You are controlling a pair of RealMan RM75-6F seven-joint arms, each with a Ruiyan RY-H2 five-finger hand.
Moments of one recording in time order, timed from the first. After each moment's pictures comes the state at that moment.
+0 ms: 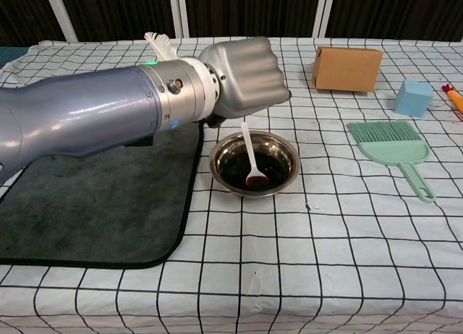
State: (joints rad) left arm -1.30 -1.69 -0.06 -1.59 0.76 1.11 1.53; right arm -0.01 -1.16 0.08 -1.50 -1.36 1.44 0.05
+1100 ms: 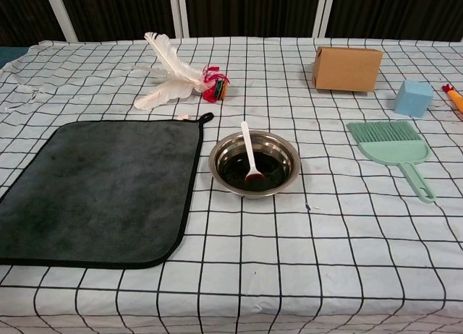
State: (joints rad) left arm -0.44 -1.02 0.24 -1.80 1.32 1.70 0.13; right arm 0.01 -1.18 0.07 -1.51 -1.38 1.43 -0.11
